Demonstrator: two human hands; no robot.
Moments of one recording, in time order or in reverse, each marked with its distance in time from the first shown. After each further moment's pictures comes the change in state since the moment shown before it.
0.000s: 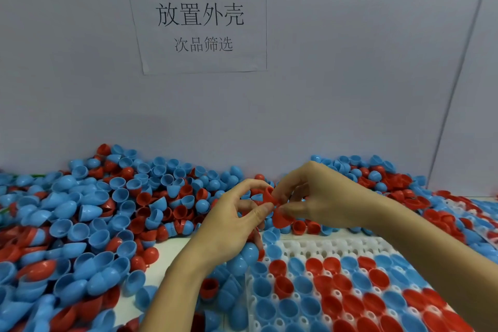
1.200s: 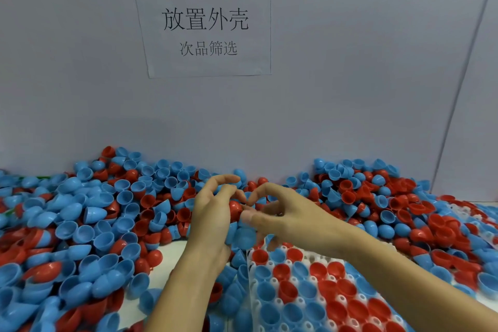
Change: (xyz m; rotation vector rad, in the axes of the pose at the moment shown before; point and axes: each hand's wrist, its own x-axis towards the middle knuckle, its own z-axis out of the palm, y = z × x) left_hand 0.009 0.004 -0.002 -0.532 0.490 -0.130; right_hand 0.007 -0.014 0.050 0.494 -0.057 0.129
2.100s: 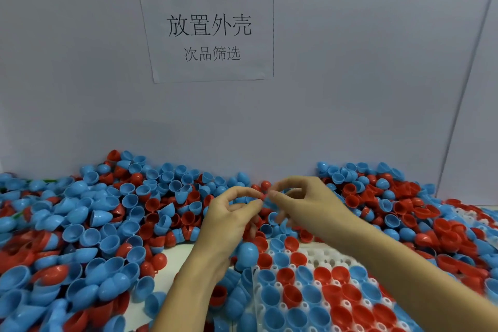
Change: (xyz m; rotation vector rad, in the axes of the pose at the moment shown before) left_hand -0.004 -0.002 -0.004 0.251 -0.182 -0.014; right_hand 0.003 -0.004 -0.014 -0.028 0.310 0.062
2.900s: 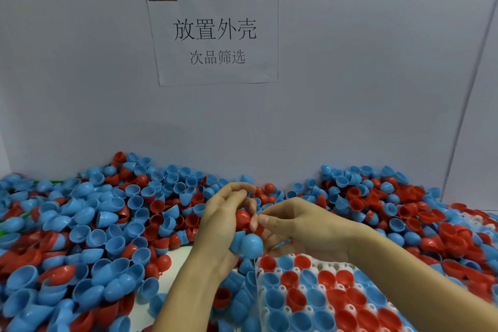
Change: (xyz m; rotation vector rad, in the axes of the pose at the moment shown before) left_hand 0.000 0.008 -0.003 -0.386 -0.017 -0.004; right_hand 0.007 0.009 0.009 0.359 -0.537 0.156
